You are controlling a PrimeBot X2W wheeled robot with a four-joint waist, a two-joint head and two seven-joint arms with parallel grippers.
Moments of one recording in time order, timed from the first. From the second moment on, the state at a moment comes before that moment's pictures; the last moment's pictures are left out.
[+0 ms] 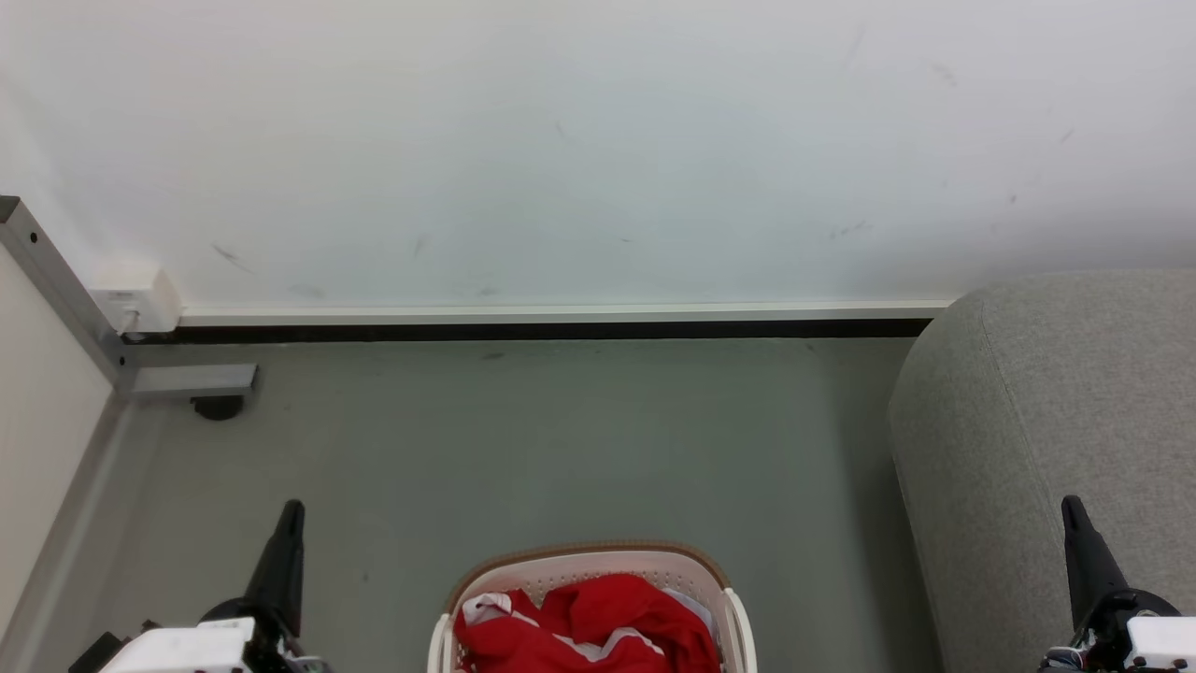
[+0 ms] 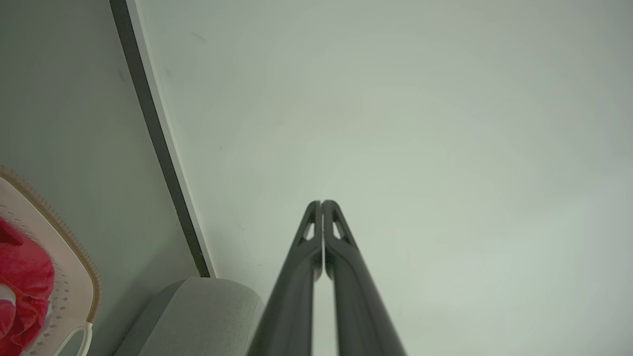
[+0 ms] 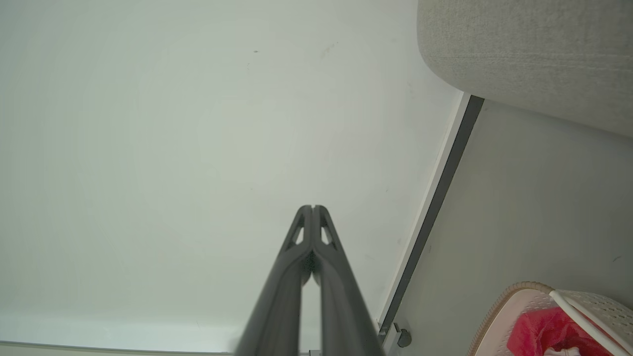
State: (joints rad) left arm -0.11 0.05 0.11 0.25 -1.61 -0.13 0.11; right arm -0.10 -0.05 -0.11 0.25 1.61 0.13 0.11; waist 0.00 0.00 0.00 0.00
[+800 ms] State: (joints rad) left arm -0.08 0.04 0.11 0.28 -1.61 -0.13 0.11; right arm -0.08 -0.04 -0.11 0.28 1.61 0.13 0.11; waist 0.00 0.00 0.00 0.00
